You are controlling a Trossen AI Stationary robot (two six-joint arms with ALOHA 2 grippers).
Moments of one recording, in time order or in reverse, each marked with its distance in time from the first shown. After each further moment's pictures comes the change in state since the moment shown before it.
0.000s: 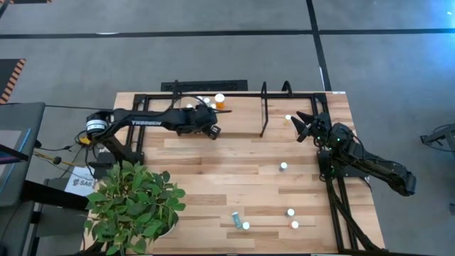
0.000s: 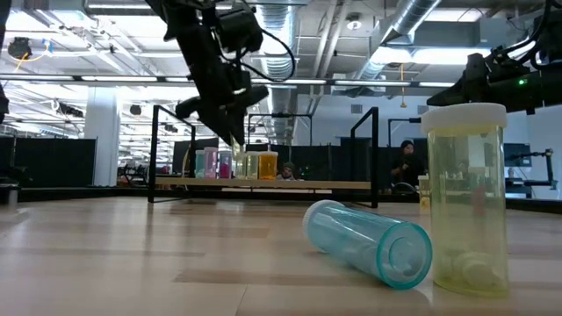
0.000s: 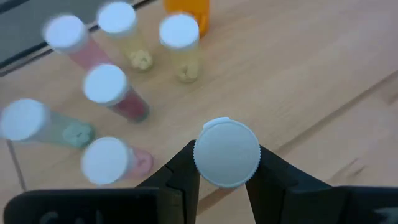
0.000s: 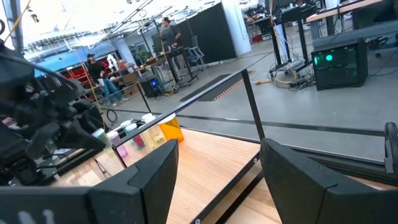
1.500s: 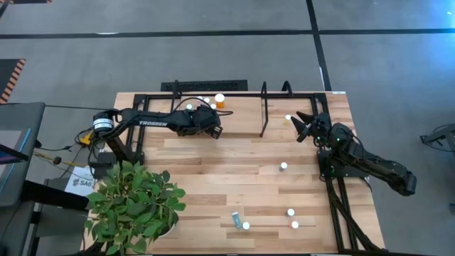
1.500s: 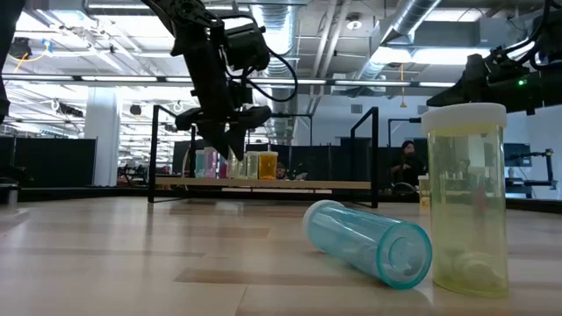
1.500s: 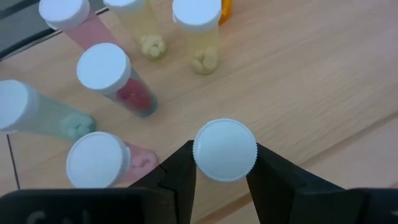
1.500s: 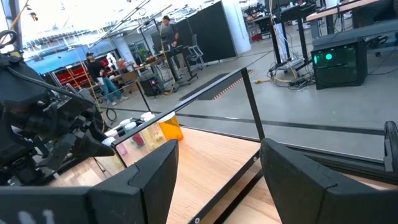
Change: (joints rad) left arm -0.002 0.084 -0.003 0.022 -0.070 -0.061; right arm 0.000 0.006 0.000 0.000 0.000 0.000
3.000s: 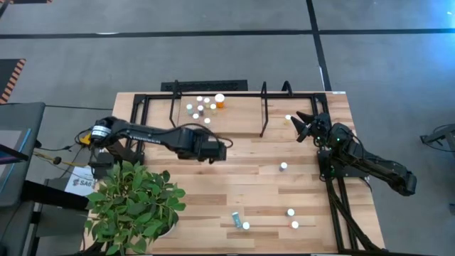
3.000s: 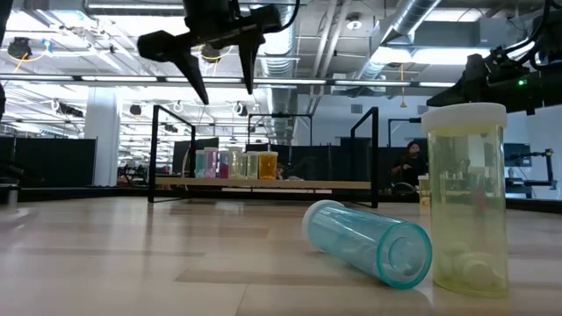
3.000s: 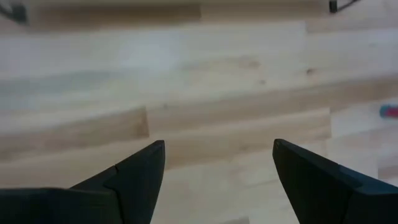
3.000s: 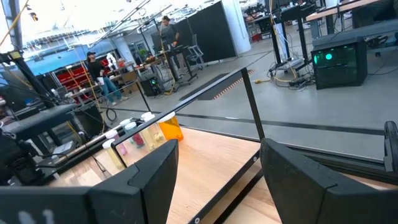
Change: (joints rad) left arm -0.353 -0.001 0.374 -0.565 0.191 -0.844; right arm 0.000 0.000 0.000 0.000 0.000 0.000
